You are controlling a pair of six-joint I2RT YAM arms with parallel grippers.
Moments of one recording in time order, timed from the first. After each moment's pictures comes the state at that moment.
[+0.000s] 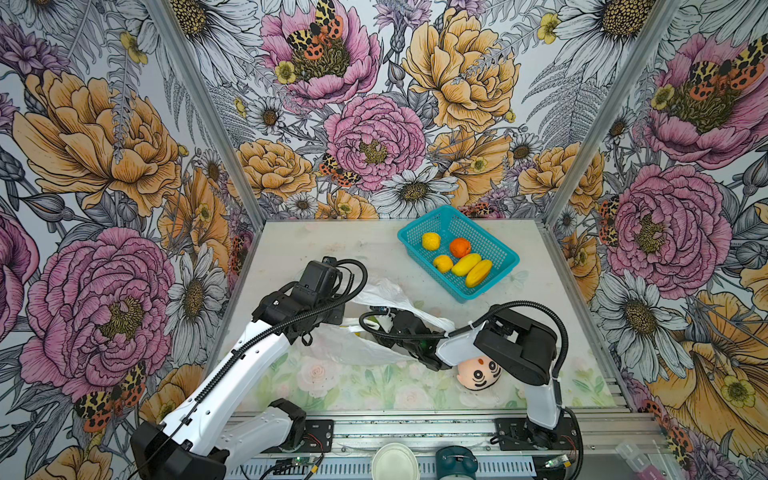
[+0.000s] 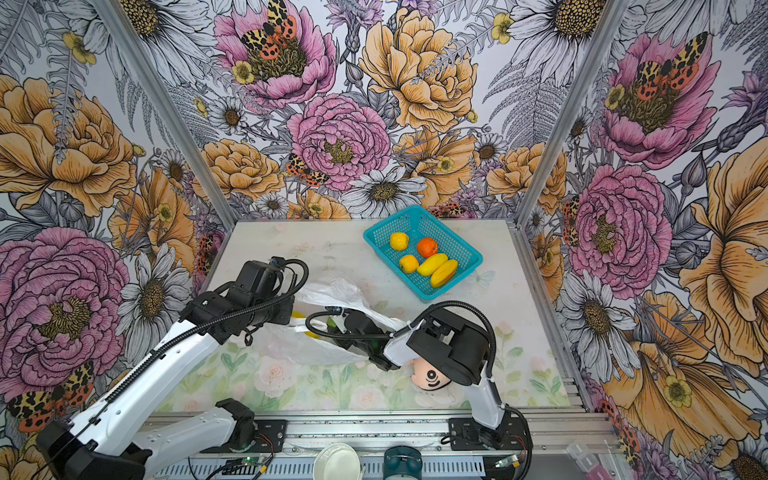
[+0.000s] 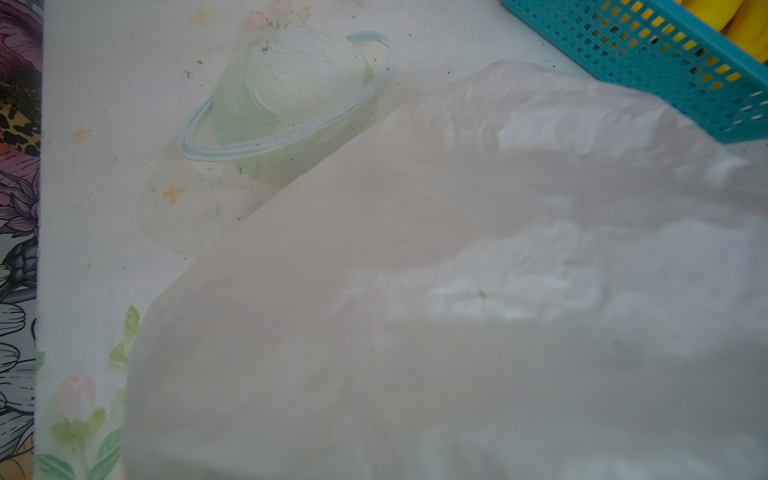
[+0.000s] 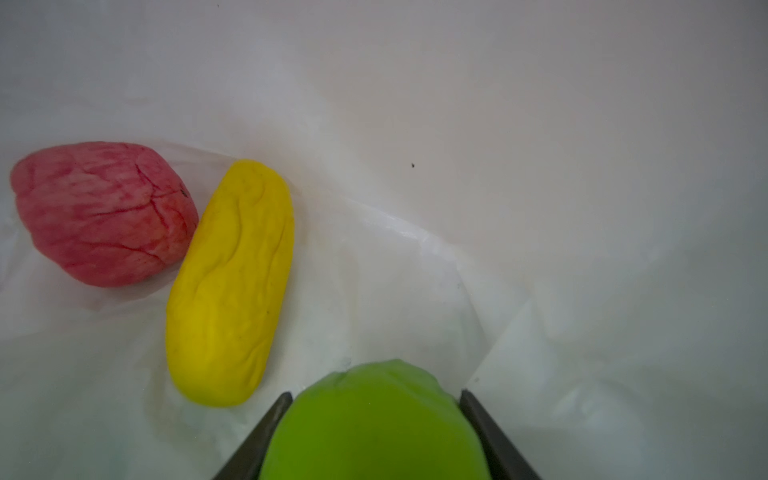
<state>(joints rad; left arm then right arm) -0.48 1.07 1.07 -0.96 -0.19 -0.25 0.98 2.00 0.85 0.71 0.13 -0.02</state>
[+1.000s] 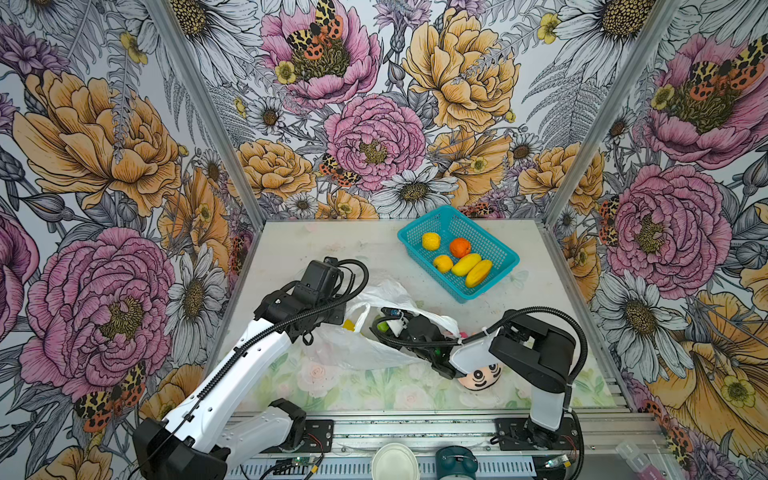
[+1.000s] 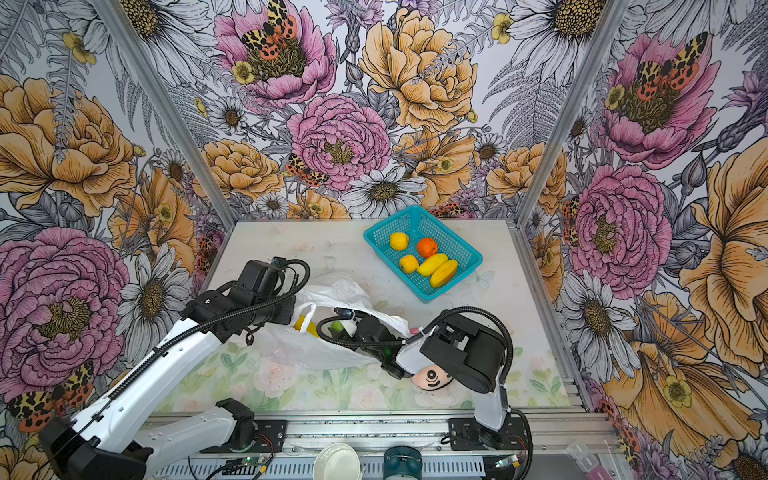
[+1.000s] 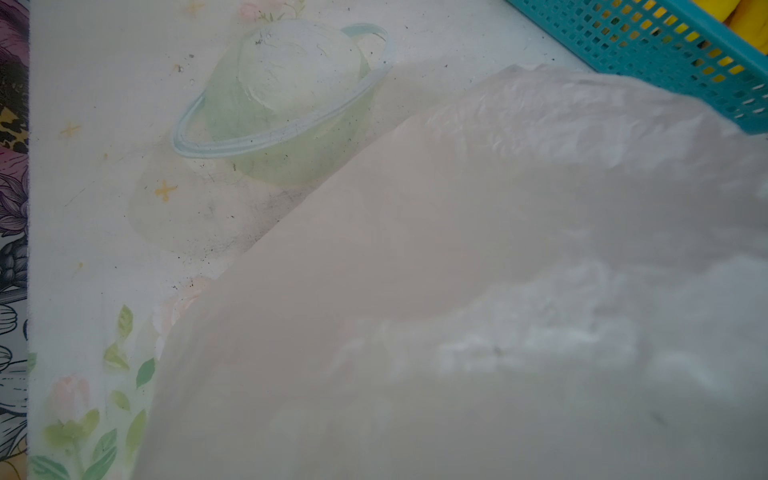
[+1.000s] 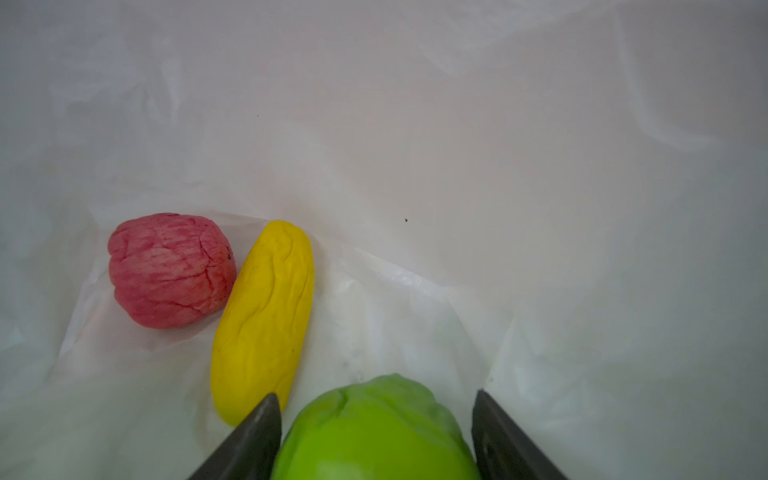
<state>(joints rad) -0.48 1.08 1.07 -0.96 -0.19 -0.25 0.99 1.89 0.70 0.87 0.10 -0.01</state>
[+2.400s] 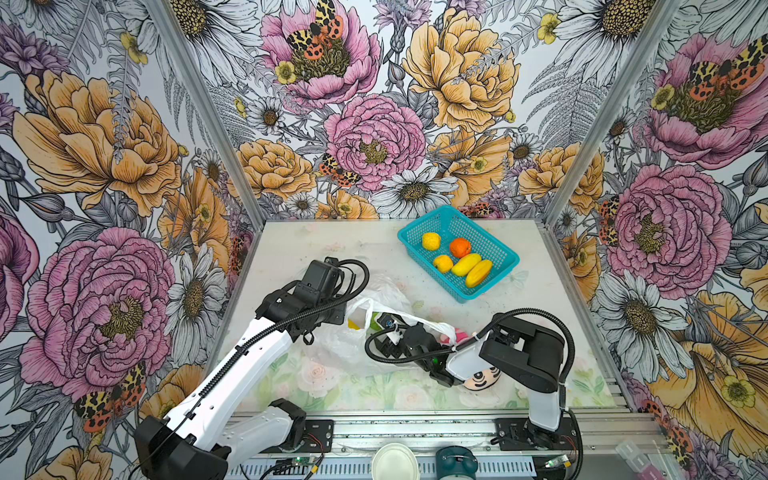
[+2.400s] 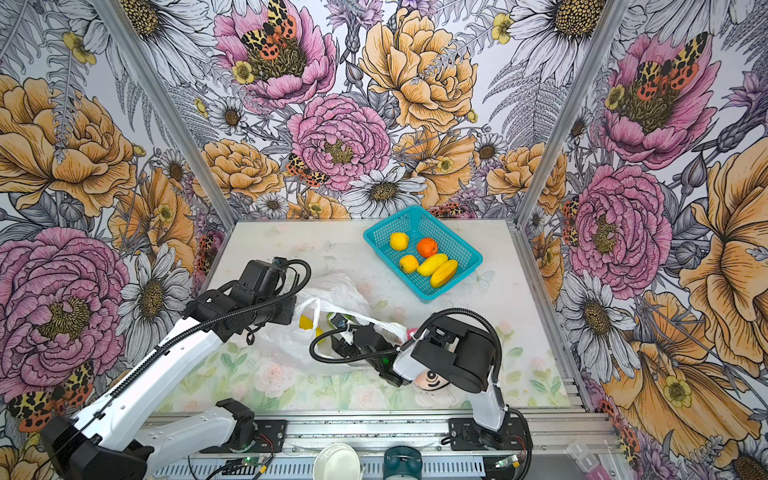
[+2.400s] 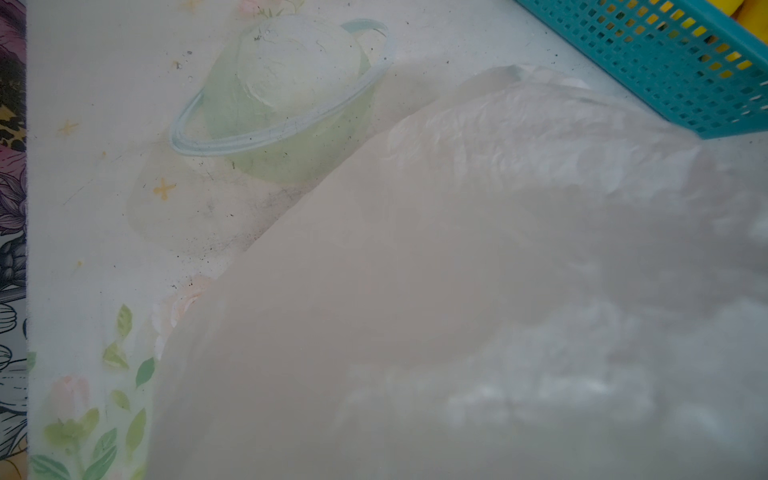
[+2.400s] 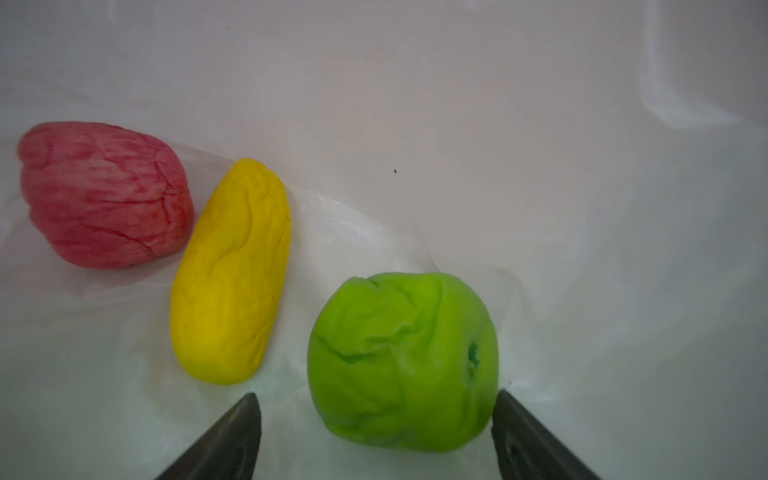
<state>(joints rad) -0.48 1.08 1.07 -0.96 -0.19 -0.25 1.03 1.95 0.70 0.88 0.27 -0.14</state>
